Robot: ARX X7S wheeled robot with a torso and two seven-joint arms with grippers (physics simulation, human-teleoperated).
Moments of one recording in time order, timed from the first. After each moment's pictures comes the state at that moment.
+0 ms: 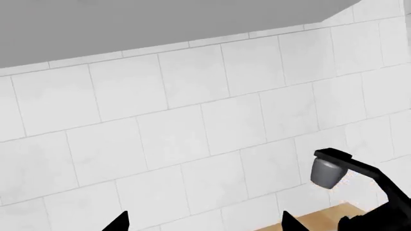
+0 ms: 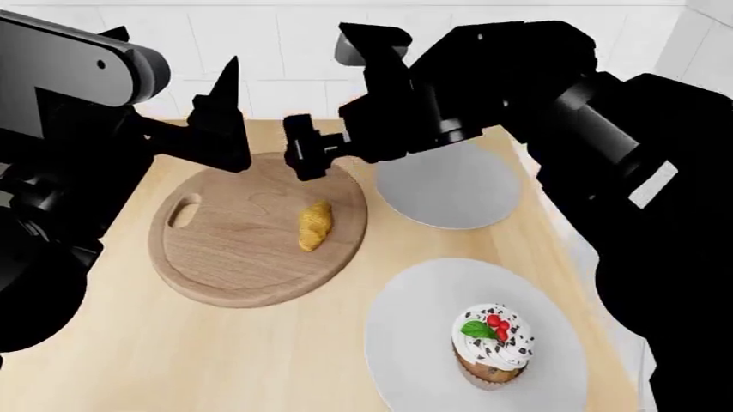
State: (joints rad) left arm -0.94 -0.61 0.10 0.67 -1.01 -1.06 -0.45; right arm 1.83 0.00 -1.60 1.07 1.80 0.87 -0.27
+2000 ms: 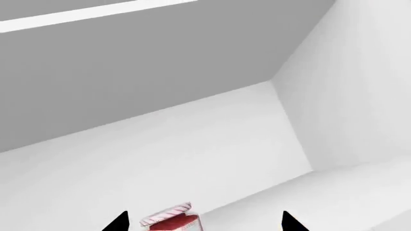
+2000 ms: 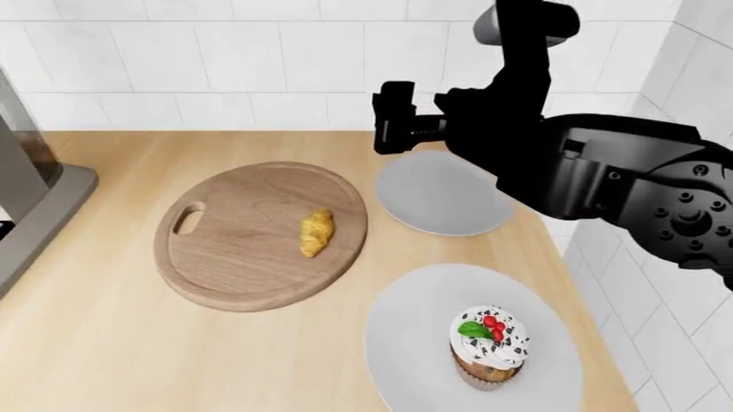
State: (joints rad) left arm -1.88 -0.48 0.44 0.19 -1.02 -1.08 -0.39; right arm 1.58 0.65 -1.30 0.05 1.83 0.33 0.46
